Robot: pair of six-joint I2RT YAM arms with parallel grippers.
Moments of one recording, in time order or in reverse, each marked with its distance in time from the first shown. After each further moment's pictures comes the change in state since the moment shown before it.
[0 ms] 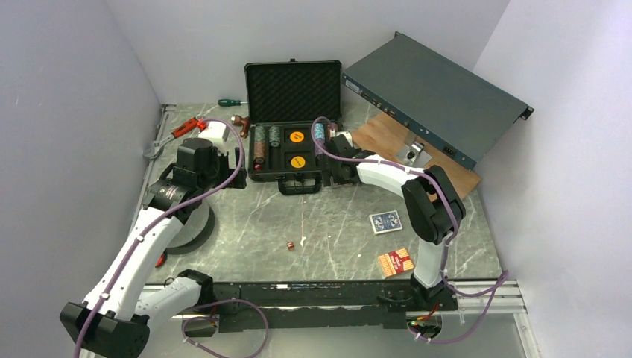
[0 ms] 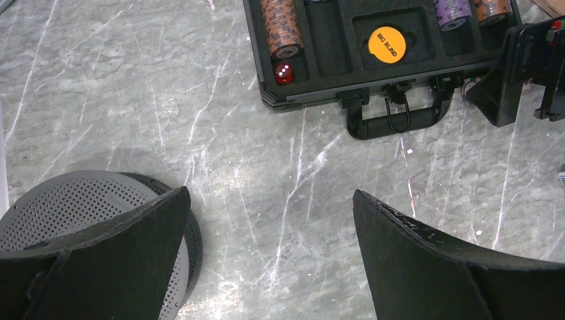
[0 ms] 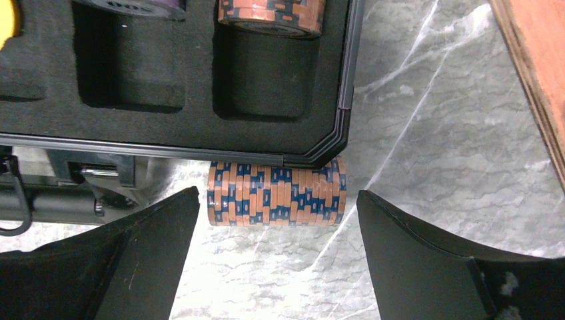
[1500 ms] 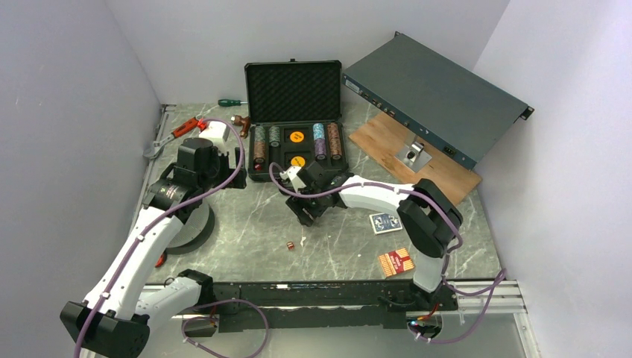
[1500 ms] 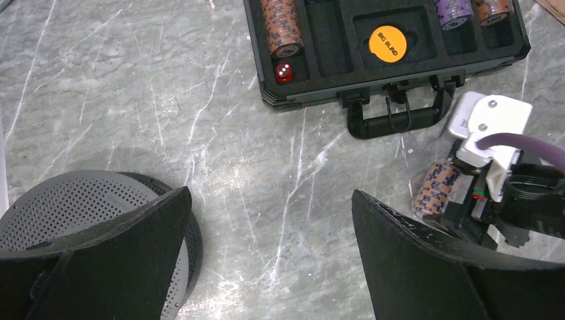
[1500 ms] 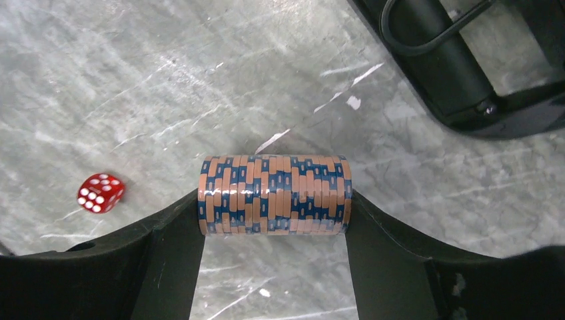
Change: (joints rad) left arm 0.000 0.005 0.000 0.000 0.000 0.000; right arm 0.269 -0.077 -0.079 -0.027 -0.383 -0.340
